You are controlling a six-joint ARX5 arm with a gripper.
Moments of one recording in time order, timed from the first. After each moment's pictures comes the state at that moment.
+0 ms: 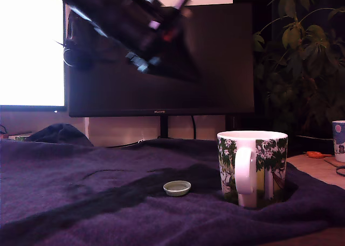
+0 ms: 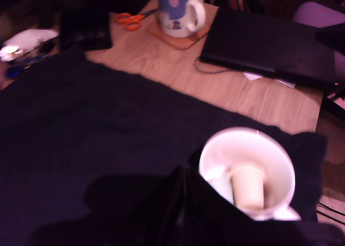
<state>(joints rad) -0.72 1.51 1.01 -0.08 0.36 0.13</state>
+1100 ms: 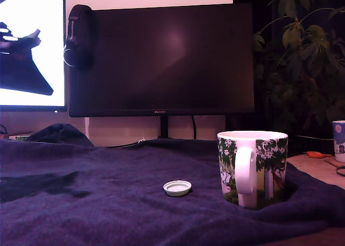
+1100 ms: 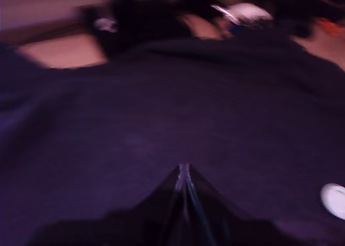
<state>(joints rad) -0.17 1.11 0.57 0.06 0.33 0.00</state>
